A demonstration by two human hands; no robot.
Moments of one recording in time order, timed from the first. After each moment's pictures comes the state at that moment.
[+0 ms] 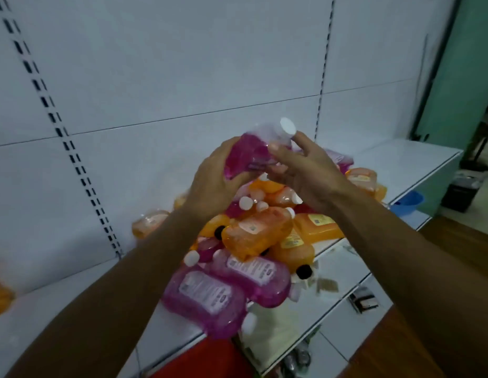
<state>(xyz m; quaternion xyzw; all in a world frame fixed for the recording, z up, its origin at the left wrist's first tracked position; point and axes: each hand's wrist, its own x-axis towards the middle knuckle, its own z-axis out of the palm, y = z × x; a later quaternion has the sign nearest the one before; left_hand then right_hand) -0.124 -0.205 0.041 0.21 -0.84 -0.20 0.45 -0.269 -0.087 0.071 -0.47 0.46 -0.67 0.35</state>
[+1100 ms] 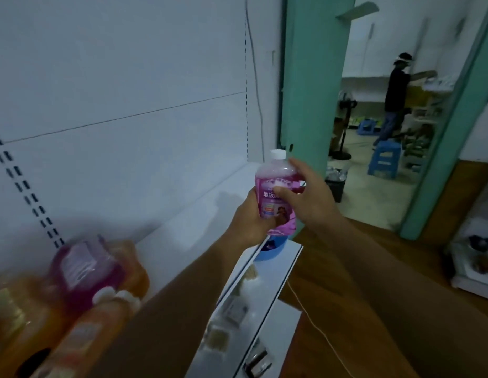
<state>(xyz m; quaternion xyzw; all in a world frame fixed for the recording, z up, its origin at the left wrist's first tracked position) -0.850 -0.201 -0.043 0.09 -0.82 -0.52 0.21 -0.914 -0.073 0.008 -0.35 0.76 -0.55 -0.02</state>
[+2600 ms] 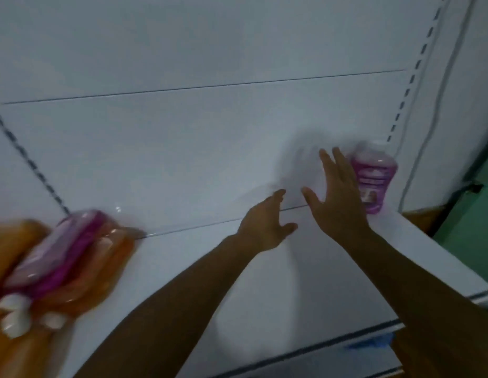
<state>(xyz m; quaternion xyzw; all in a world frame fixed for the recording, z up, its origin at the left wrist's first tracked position) -0.996 -0.363 -0.069 0.49 -0.82 -0.22 0.20 -1.150 -0.332 -0.045 -0.64 0.66 -0.39 -0.05</state>
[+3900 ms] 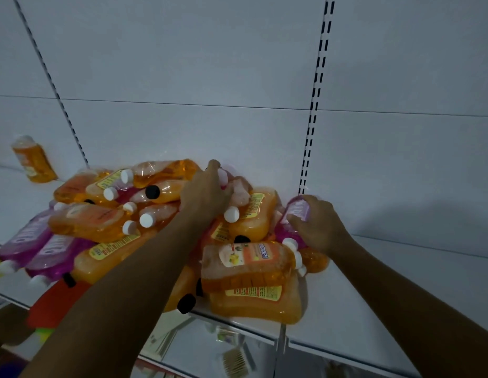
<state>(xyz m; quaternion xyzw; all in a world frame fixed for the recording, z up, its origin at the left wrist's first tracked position) -0.517 -0.250 0.004 0.79 -0.52 0.08 0.32 -0.741 -0.311 -0.048 -0.76 0.55 -0.27 0.21</state>
